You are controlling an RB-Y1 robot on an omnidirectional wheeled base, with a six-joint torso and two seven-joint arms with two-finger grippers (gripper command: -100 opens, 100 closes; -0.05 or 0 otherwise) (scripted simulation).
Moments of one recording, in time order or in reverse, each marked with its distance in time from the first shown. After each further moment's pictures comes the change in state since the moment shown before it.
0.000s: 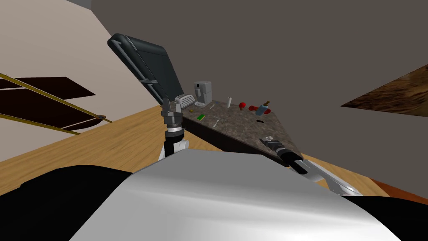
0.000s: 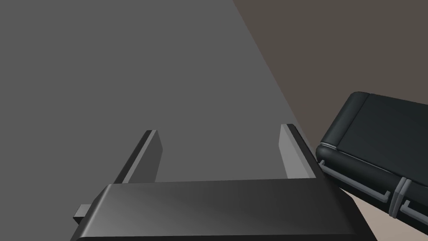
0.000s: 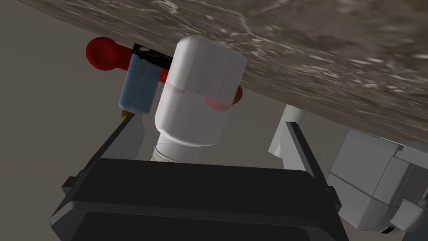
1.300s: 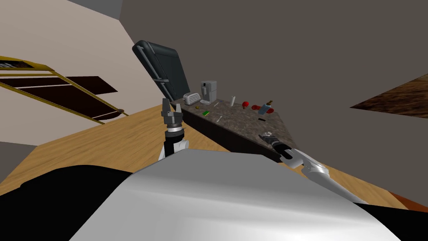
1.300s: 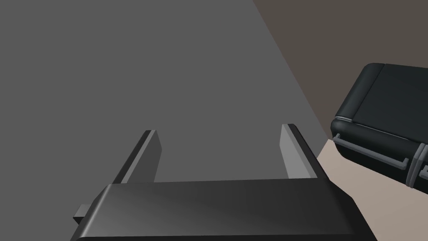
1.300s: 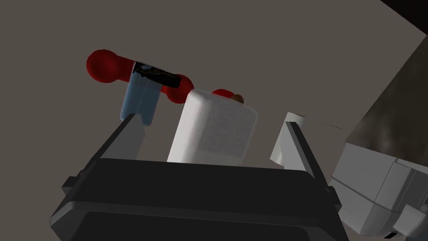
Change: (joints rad) left arm 0.000 0.000 0.000 0.000 0.000 0.000 0.000; right arm -0.346 0.007 0.134 0.390 0.016 -0.051 -0.049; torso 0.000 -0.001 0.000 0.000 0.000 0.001
